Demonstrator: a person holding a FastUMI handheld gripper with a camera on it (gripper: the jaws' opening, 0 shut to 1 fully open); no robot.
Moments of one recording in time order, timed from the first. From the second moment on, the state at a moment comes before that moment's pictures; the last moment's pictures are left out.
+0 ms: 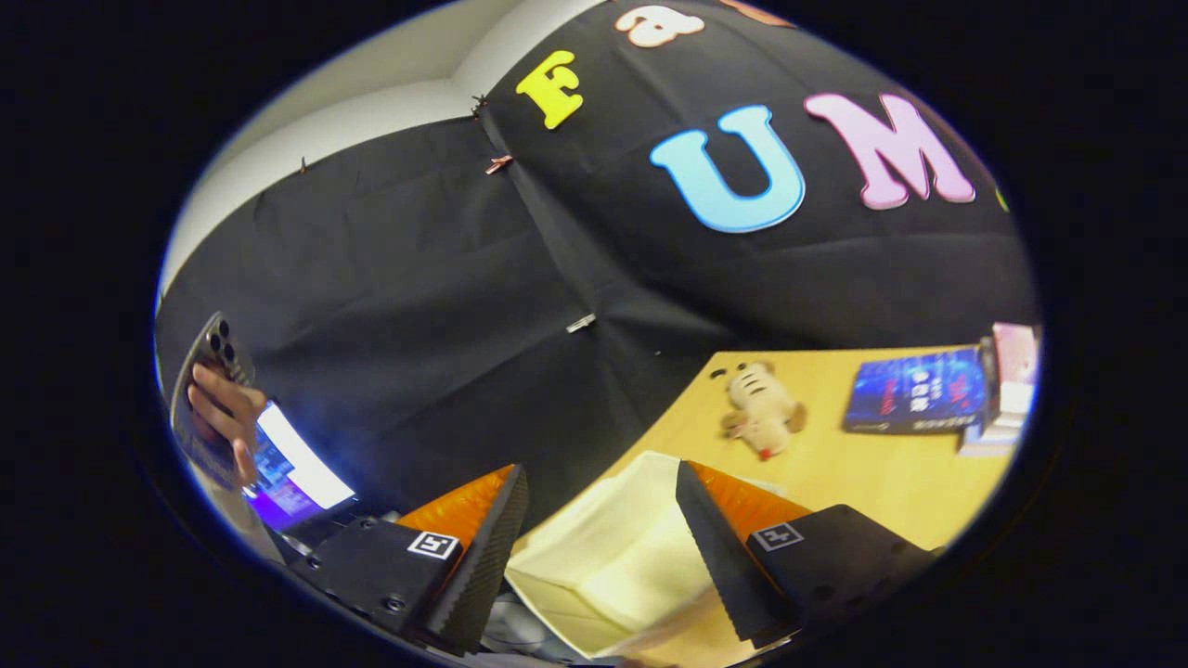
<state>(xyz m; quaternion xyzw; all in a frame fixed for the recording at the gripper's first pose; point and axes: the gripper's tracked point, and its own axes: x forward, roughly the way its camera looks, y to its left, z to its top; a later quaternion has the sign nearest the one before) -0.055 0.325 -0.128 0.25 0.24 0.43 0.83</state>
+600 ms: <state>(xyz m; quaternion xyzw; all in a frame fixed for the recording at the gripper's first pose) -0.064 0.165 -0.268 0.19 0.41 0.27 0.85</state>
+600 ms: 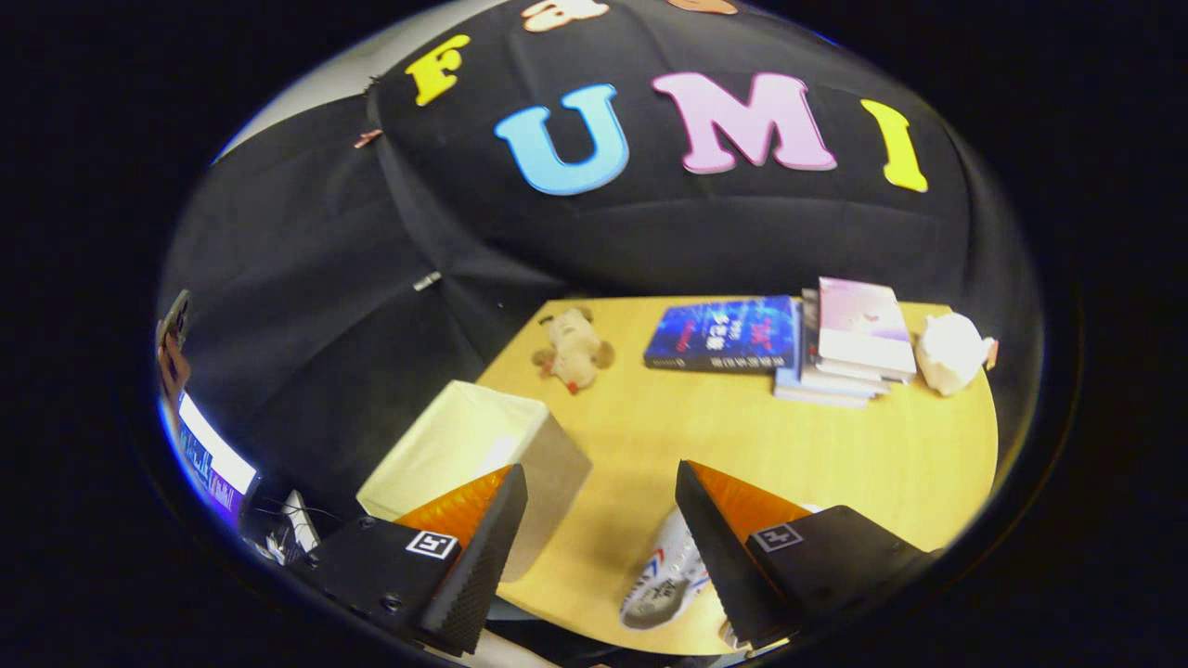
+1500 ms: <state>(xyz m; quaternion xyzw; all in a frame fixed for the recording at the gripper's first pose) -0.133 0.164 -0.466 0.13 0.61 0.19 0.76</state>
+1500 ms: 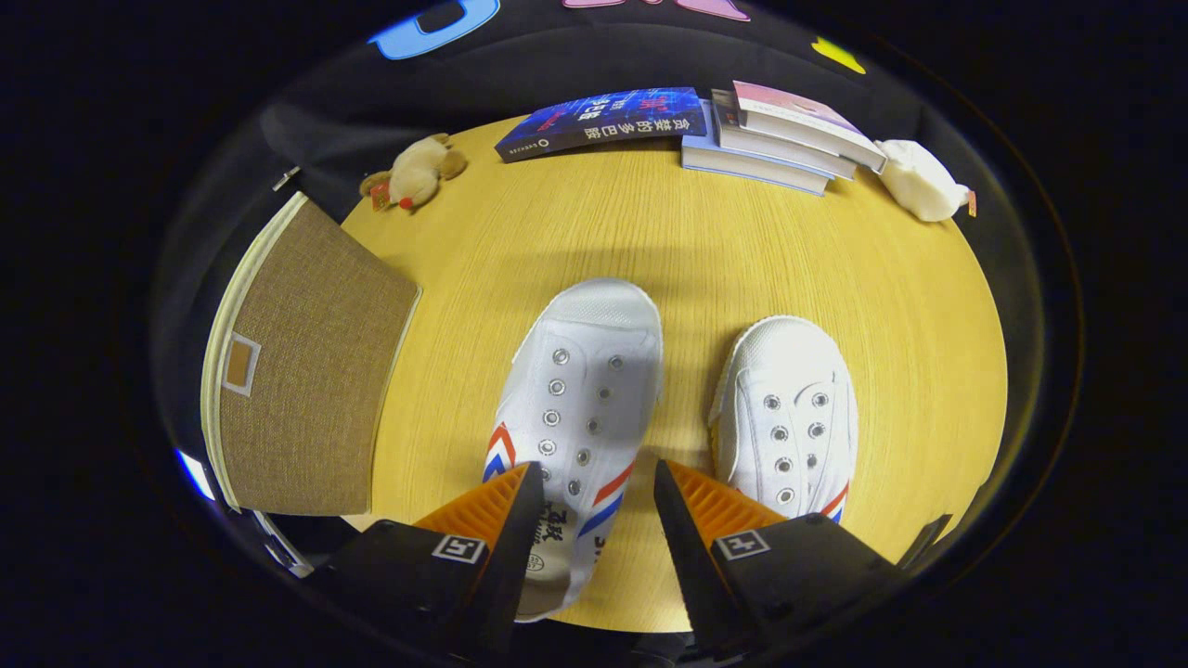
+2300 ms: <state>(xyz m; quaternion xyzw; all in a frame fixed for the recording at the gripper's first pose) -0.131 0.147 -0.416 0.26 0.61 0.11 0.74</state>
